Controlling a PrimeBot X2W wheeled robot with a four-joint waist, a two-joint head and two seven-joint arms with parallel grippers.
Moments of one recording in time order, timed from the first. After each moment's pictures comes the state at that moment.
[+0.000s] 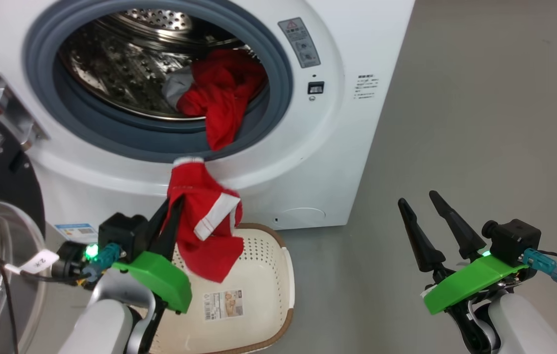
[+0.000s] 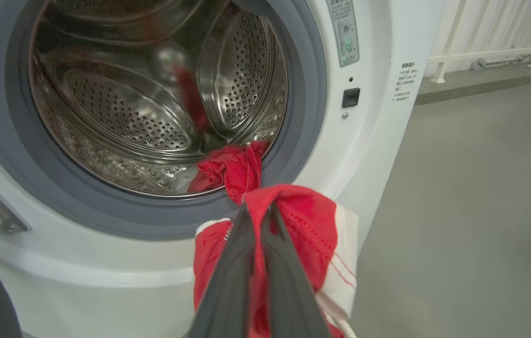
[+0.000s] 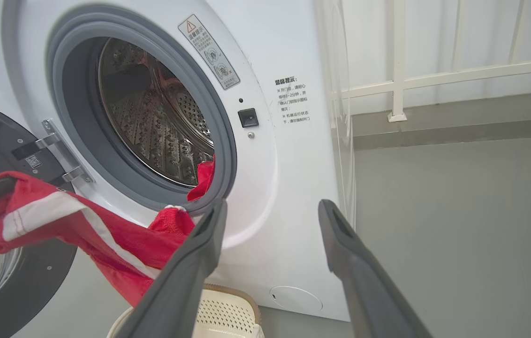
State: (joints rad) left arm -0.37 0.22 -0.46 0.18 -0.37 0.04 0.00; right arm -0.29 -0.22 0.25 0.31 0.51 0.12 -0.25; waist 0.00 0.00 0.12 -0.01
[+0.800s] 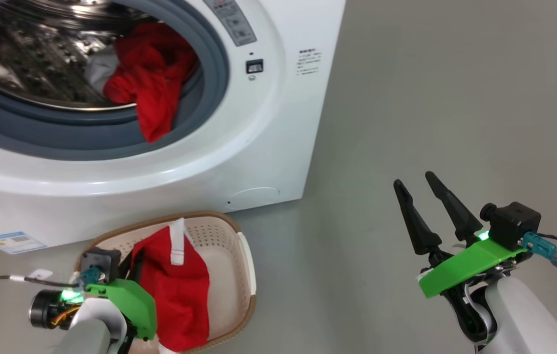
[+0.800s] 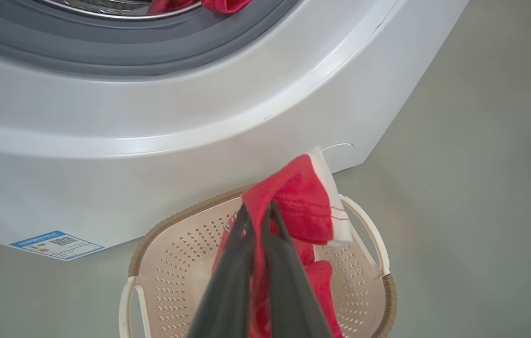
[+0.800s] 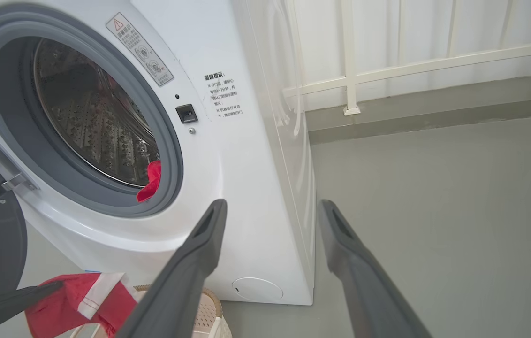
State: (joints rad) left arm -0.51 0.18 -0.47 0.90 -0.40 -0.07 -0.21; right arm -0.34 -0.22 0.26 0.31 0.51 0.12 -0.25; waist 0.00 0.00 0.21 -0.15
